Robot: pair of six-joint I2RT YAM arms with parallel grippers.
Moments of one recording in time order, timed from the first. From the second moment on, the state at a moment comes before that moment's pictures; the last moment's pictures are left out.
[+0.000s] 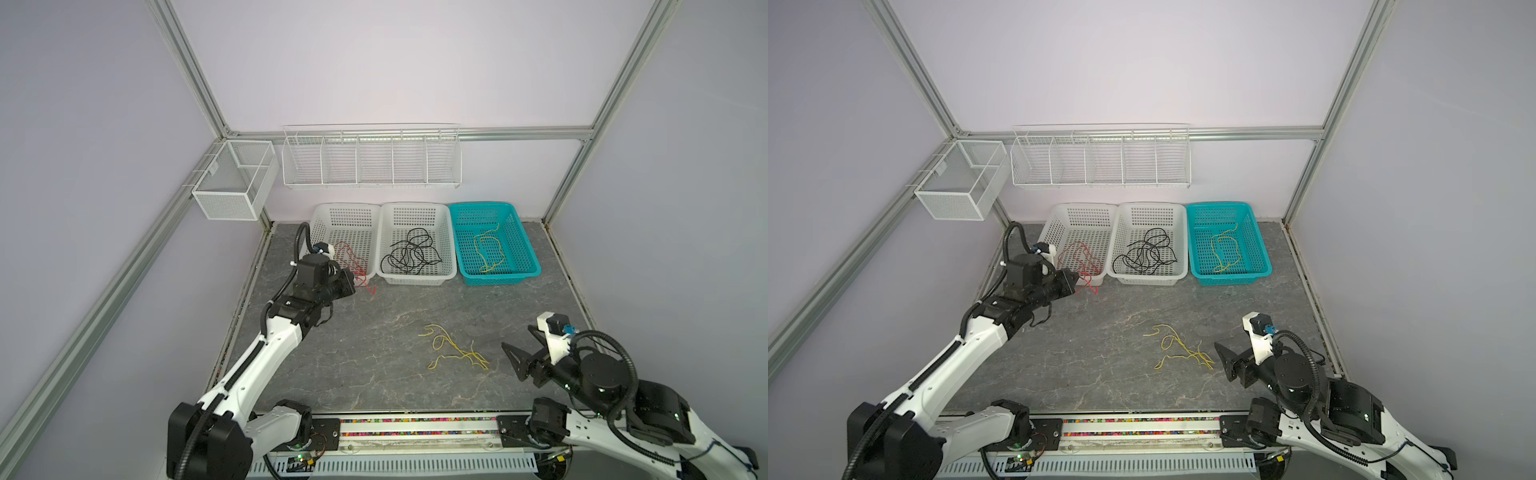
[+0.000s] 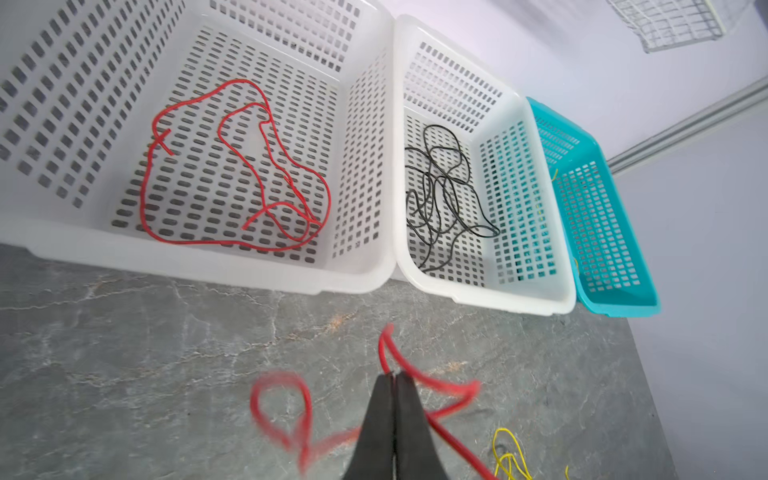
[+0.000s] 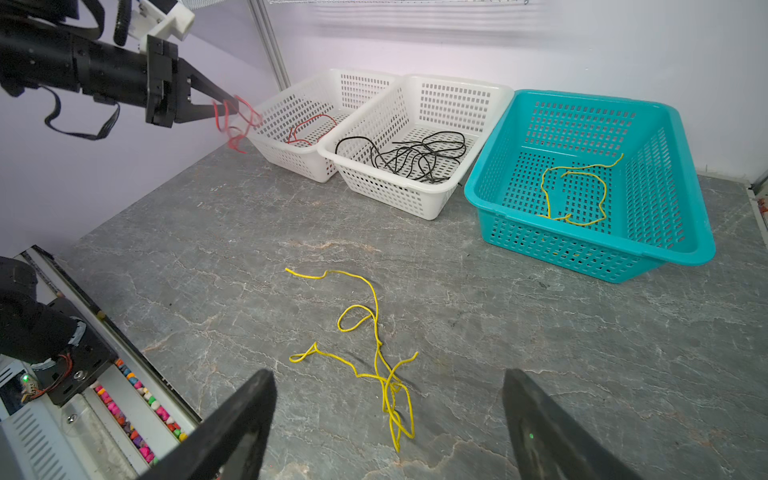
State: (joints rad) left arm -0.33 1.21 0.96 -0.33 0.14 -0.53; right arm 1.16 0.23 0.78 -0.96 0.54 0.34
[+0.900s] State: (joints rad) left arm -0.41 1.06 0.66 -0.36 0.13 -0.70; right arm 1.16 0.23 0.78 -0.96 0.53 0.33
